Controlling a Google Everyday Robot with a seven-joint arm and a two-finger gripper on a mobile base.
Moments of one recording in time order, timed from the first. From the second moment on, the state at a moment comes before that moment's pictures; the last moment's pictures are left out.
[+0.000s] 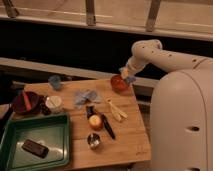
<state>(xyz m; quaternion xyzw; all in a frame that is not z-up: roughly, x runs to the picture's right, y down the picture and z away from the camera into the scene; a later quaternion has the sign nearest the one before) 0.159 -0.091 0.854 -0.17 0.02 0.53 0.83</state>
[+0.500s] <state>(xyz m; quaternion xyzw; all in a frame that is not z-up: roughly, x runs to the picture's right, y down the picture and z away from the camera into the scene) 0.111 -0.092 0.906 -0.21 -0.01 0.51 0.84</state>
